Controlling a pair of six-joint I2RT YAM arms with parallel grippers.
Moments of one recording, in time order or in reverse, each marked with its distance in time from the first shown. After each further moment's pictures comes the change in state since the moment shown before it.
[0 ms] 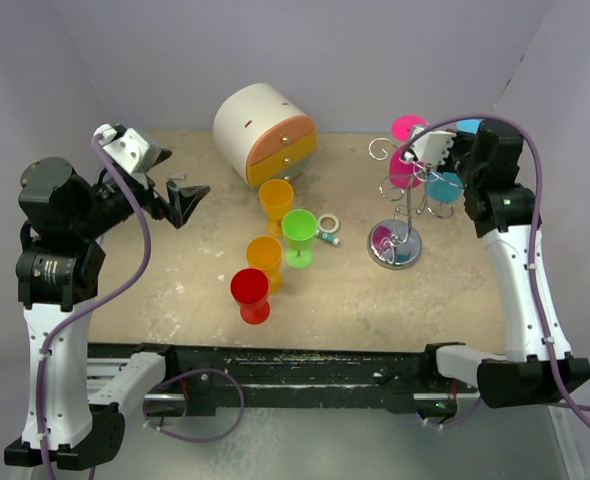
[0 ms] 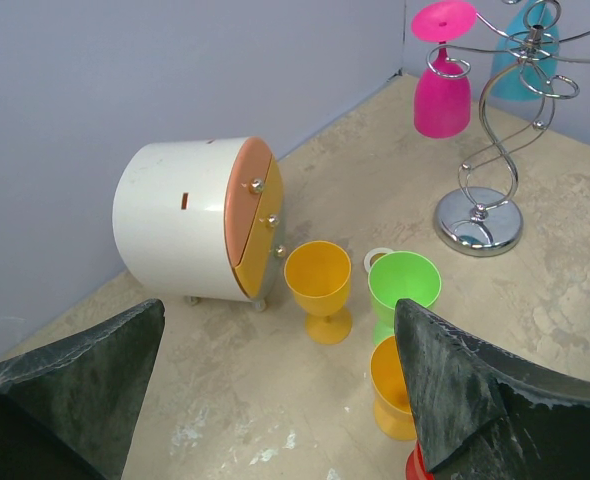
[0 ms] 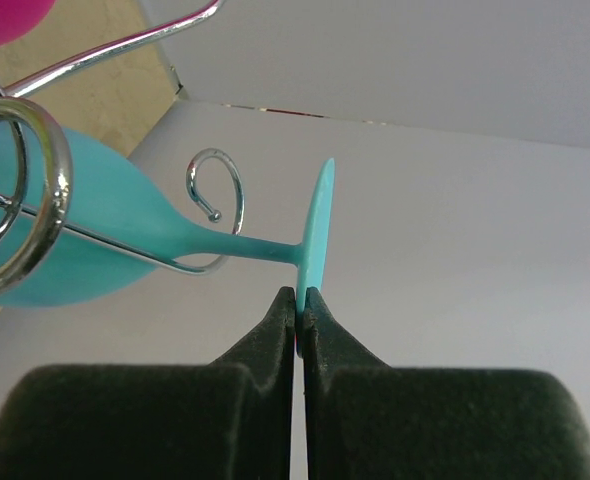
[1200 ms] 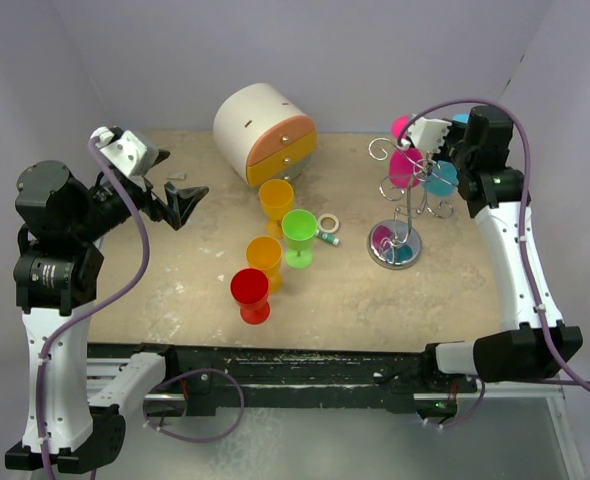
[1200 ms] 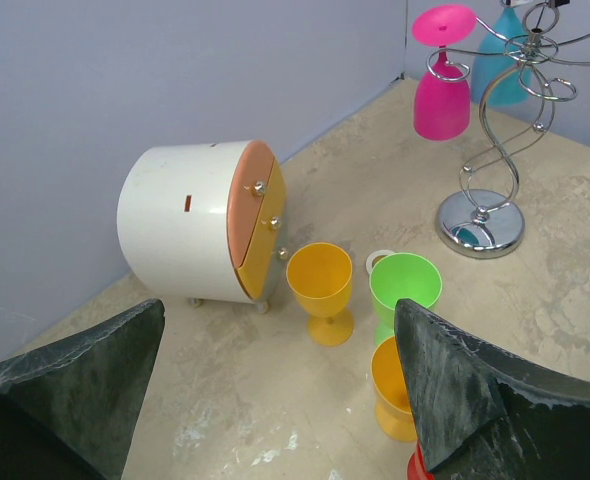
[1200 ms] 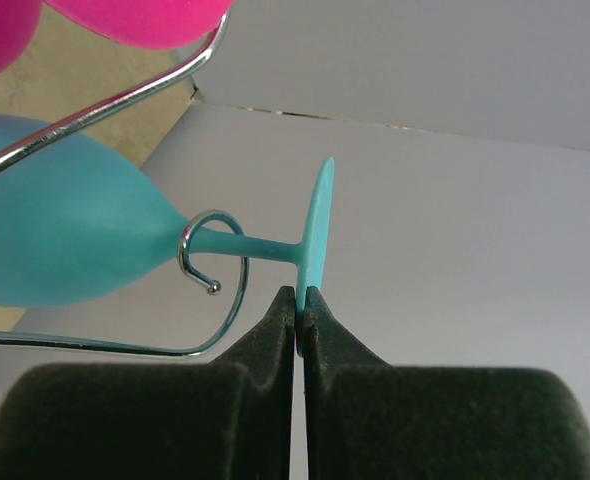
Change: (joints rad) left arm 0.006 -0.013 0.000 0.000 0.003 0.000; right arm -0.014 0.128 0.054 0.032 0.027 0.042
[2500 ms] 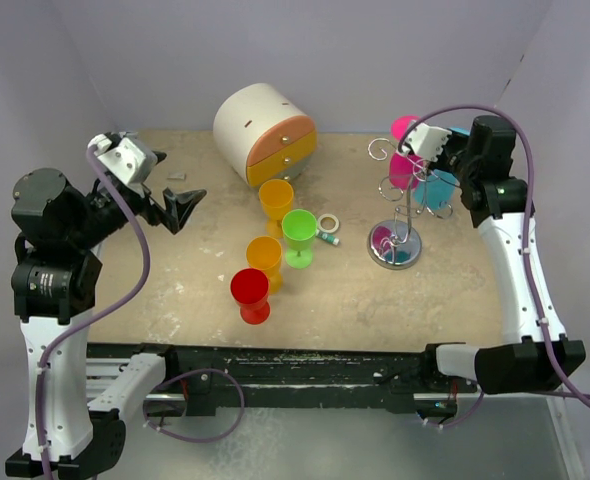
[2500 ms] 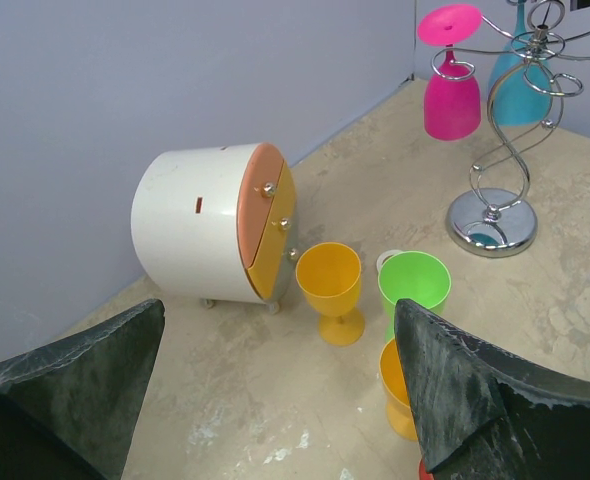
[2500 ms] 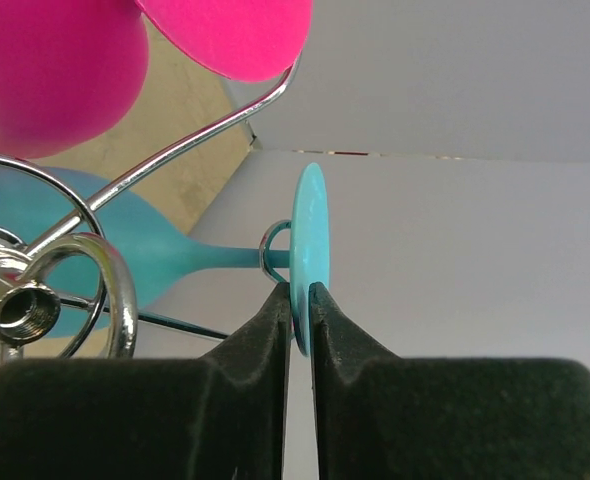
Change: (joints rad) left arm 0.002 -0.019 -0.011 0.000 -0.013 0.023; right arm -0.005 -0.060 -0.054 -0.039 -0.151 0.122
